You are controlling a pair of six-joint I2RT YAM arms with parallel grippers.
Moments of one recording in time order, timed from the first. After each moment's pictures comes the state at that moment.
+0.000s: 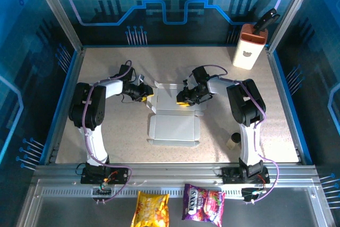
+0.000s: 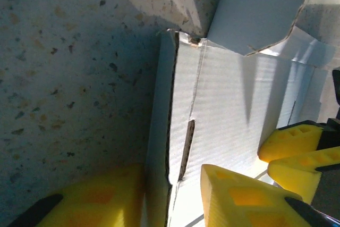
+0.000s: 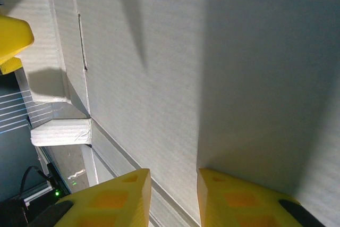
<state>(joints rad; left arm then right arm) -0.12 1.98 1.18 -0.34 0.66 -0.53 0.39 2.11 1.36 -0.47 -0.73 0.46</state>
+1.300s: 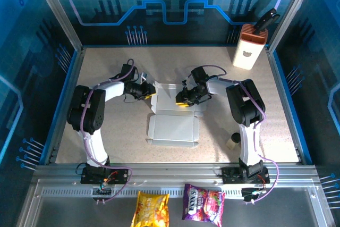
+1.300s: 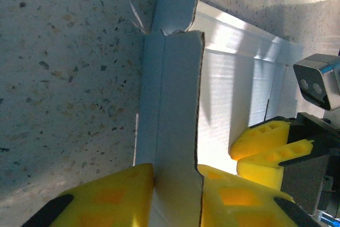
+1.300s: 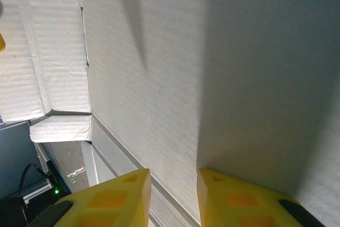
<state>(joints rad) -0.16 1.92 1.15 -0.28 0.65 -0.56 0.40 2.12 1.36 -0.47 -0.73 0.46</state>
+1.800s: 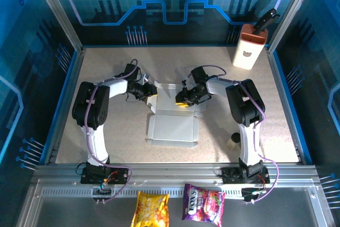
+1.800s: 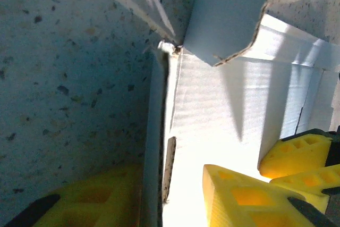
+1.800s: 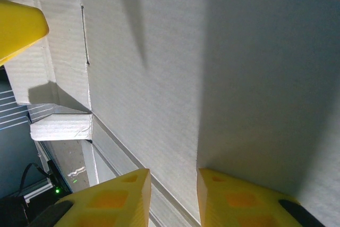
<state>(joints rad) -0.17 2.01 1.23 -0.35 0.60 -0.51 0.40 2.12 1.36 -0.47 -0.73 0.46</state>
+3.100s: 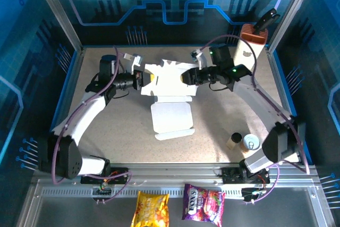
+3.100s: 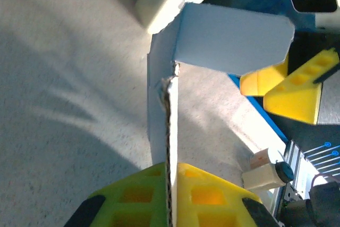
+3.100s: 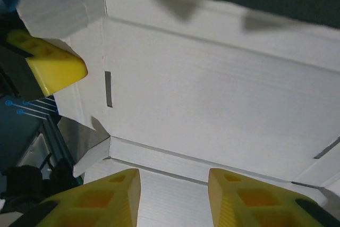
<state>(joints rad) -0.17 1.31 1.03 -0.17 0.80 -0.25 0.40 1.49 1.42 -0.62 -0.59 0.19</state>
